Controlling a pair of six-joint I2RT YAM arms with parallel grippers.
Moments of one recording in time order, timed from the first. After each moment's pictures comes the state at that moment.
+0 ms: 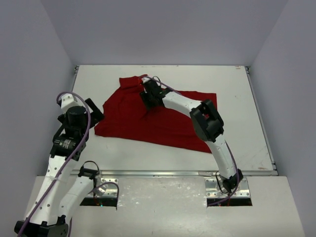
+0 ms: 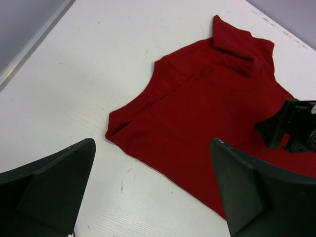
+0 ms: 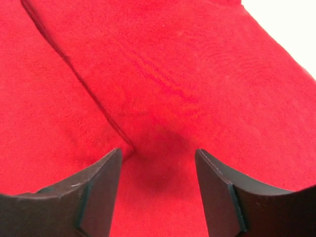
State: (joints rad) left arm -0.13 0.68 0.81 -0.64 -0.44 -0.54; right arm 0.69 2.35 1.82 -0.33 0.22 0.06
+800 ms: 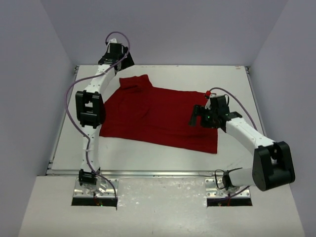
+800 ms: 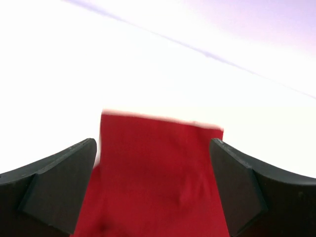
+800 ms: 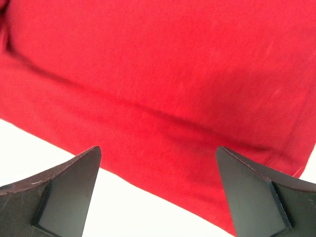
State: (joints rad) left arm -0.10 2.32 2.16 -0.49 -0.19 -0.47; right arm 0.23 1.37 0.77 -0.31 -0.17 0.33
